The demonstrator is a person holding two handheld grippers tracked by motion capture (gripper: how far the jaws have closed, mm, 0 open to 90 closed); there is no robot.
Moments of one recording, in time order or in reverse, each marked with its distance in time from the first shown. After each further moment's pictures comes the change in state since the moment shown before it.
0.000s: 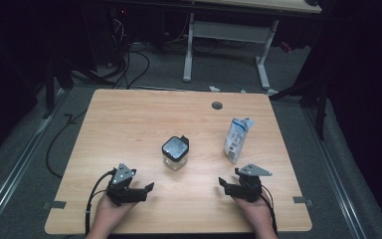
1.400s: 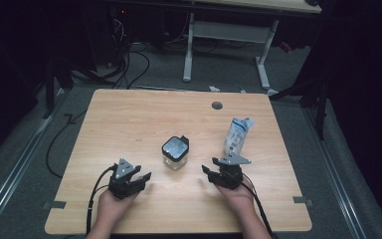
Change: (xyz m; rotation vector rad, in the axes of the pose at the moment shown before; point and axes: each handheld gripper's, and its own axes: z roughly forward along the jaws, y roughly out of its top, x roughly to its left) left arm 0.010 0.006 0.014 -0.018 0.068 -0.031; right arm 0.033 0.041 0.034 -0.048 0.061 -0.094
